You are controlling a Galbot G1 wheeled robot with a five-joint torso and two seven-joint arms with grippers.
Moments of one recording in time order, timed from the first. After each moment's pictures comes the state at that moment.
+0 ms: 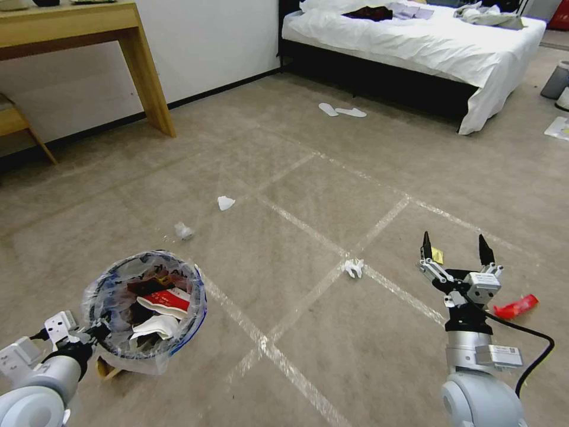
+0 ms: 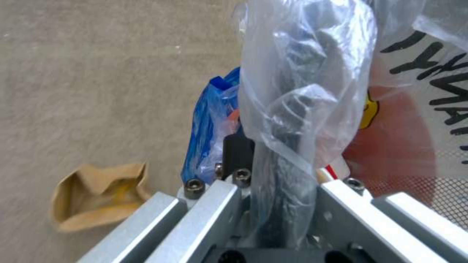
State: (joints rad) left arm 1.62 -1.32 -1.01 -2.17 -0.94 0.63 -0.30; right arm -1.55 1.30 0.64 2.09 0.16 0.34 0.19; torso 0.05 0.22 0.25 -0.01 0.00
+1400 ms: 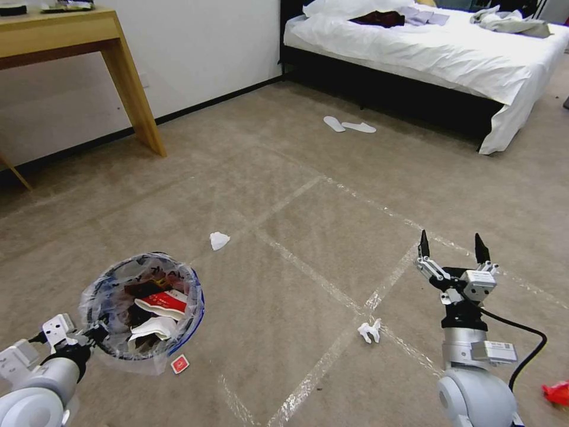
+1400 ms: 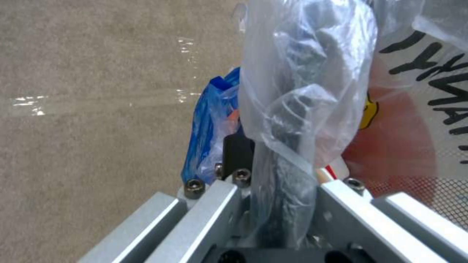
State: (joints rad) left arm 1.61 -1.32 -1.02 -2.14 -0.94 0.63 -0.30; right arm -1.52 1.30 0.63 2.06 0.18 0.35 0.19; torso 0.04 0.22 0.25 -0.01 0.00
